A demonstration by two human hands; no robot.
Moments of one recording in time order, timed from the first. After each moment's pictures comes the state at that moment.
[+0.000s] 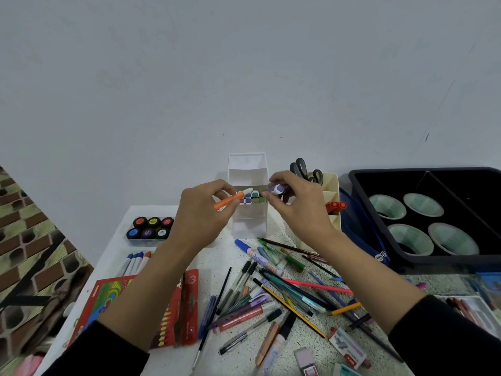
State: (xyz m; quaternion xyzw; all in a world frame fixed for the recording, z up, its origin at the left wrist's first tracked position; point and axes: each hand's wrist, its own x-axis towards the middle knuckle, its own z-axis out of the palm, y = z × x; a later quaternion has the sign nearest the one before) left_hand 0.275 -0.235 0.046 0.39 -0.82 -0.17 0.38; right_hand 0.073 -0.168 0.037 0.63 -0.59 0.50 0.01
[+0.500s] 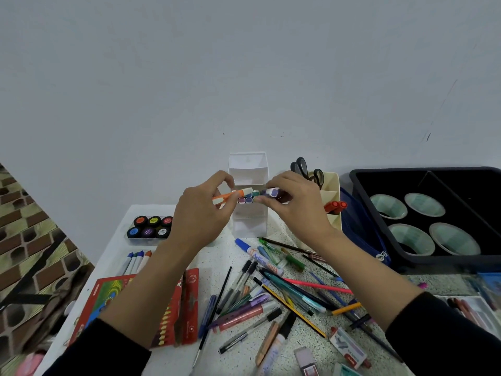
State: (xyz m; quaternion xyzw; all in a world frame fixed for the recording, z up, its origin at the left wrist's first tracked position) left_hand 0.273 -0.235 0.045 0.38 -0.82 -0.14 0.39; right_hand 0.072 -0.178 0.031 0.67 -0.55 0.49 0.06
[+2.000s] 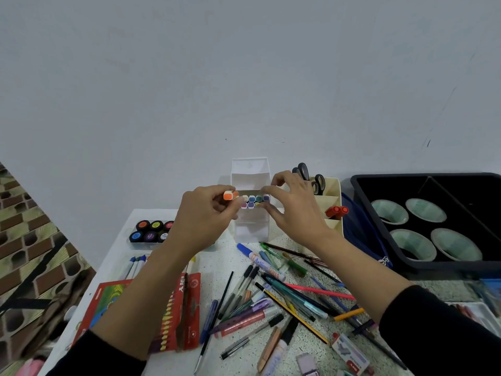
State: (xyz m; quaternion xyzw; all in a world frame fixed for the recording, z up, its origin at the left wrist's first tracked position) left_hand 0.278 -0.220 0.067 0.38 -0.79 -0.28 0.38; right_hand 0.060 -0.194 0.014 0.70 -0.61 0.33 0.17
